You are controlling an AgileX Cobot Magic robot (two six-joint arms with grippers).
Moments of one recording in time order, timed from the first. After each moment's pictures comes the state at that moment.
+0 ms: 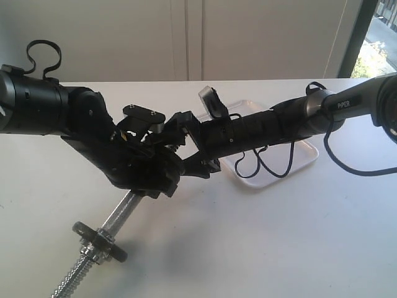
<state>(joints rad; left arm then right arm) -0.61 1.79 -1.11 -0.28 0.52 0.24 0.33 2.28 -1.43 1.55 1.14 -0.96</state>
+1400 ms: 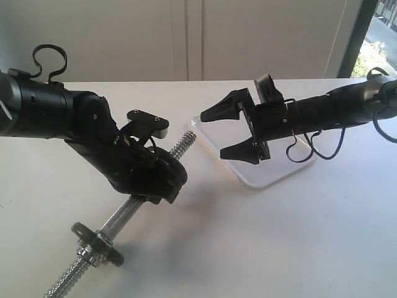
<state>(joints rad) -0.61 1.80 -1.11 -0.28 0.53 0.26 0.10 2.26 -1.44 1.43 1.21 -0.80</state>
